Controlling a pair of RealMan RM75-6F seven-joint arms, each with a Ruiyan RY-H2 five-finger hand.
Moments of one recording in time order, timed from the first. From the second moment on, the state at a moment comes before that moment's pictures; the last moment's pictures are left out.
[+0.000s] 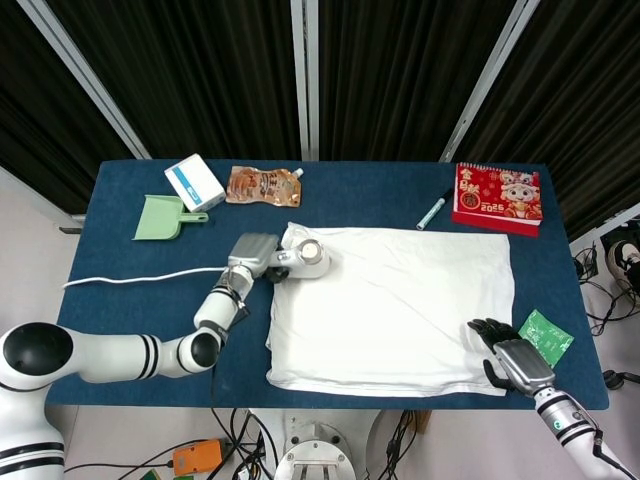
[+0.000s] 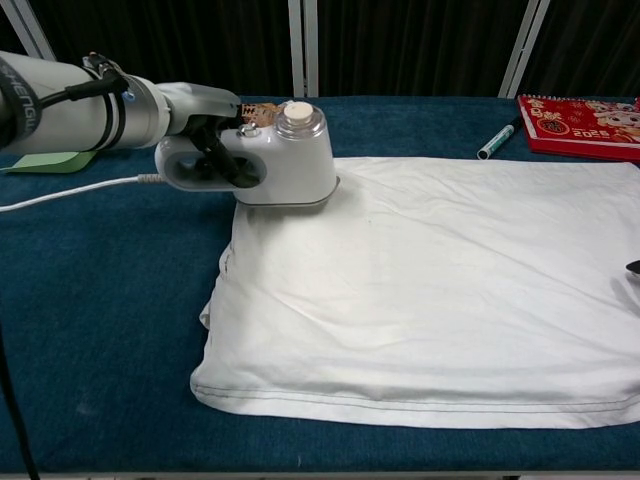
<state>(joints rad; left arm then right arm) -1.17 -1.55 -0.17 -1.54 0.29 0.87 0.54 0.26 -1.26 -0.15 -1.39 -1.60 1.11 0.22</state>
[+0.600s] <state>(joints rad) -0.96 -1.39 -0.08 -1.61 0.40 0.97 0.43 0.25 -1.26 -0.15 -1.38 -1.62 1.17 0.24</state>
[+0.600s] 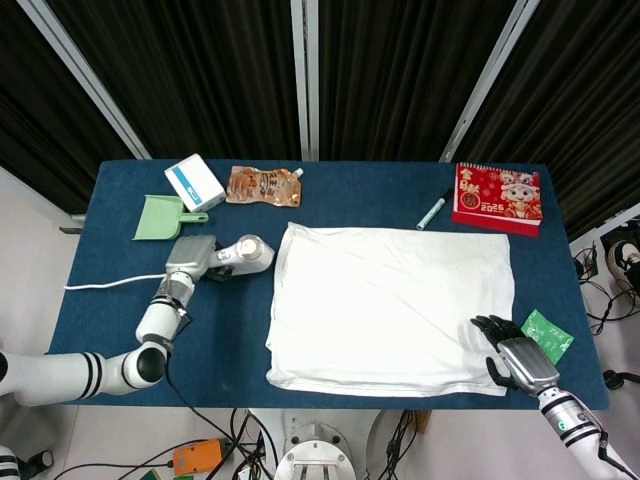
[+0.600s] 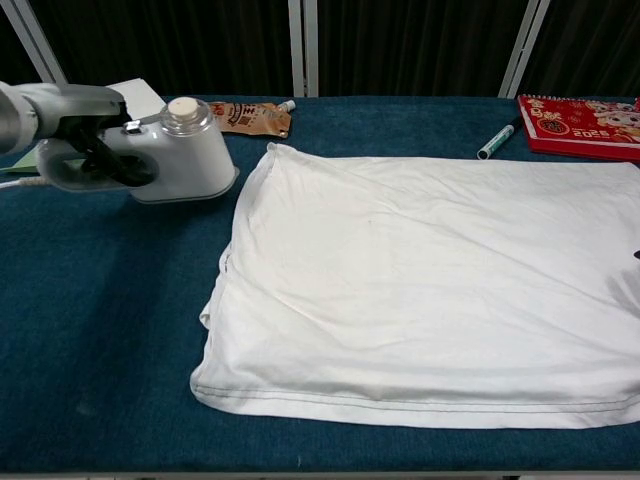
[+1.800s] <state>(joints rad) -0.45 -1.15 0.10 -1.73 1.09 1.52 0.22 0.18 -1.01 -0.02 -1.51 -1.50 1.35 0.22</state>
